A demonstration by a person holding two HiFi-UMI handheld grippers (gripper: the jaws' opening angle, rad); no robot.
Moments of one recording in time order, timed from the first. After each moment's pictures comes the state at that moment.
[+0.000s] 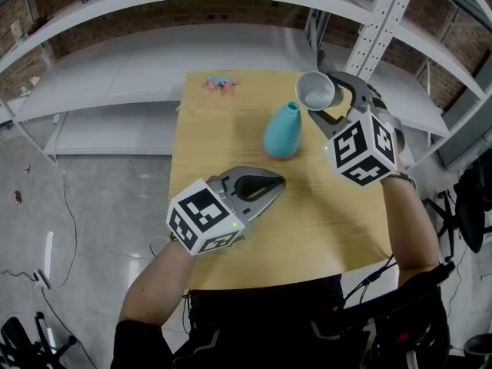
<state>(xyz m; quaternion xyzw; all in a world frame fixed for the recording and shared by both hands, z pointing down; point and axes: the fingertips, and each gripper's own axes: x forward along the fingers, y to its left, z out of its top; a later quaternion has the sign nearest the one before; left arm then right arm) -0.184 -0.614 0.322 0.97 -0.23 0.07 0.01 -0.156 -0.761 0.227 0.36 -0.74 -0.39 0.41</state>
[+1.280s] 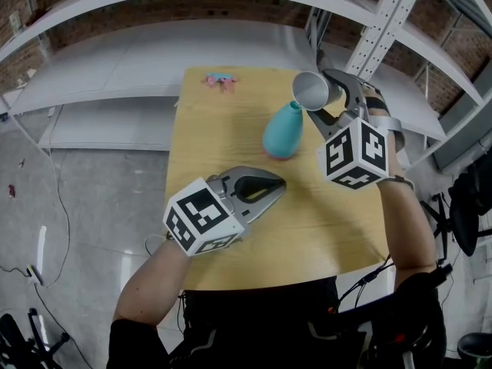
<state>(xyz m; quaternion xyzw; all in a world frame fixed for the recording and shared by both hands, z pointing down) -0.183 -0.611 0.322 0.97 -0.22 0.07 0.01 -0.169 -0.764 0.228 0.34 -0.69 -0.46 0.44</state>
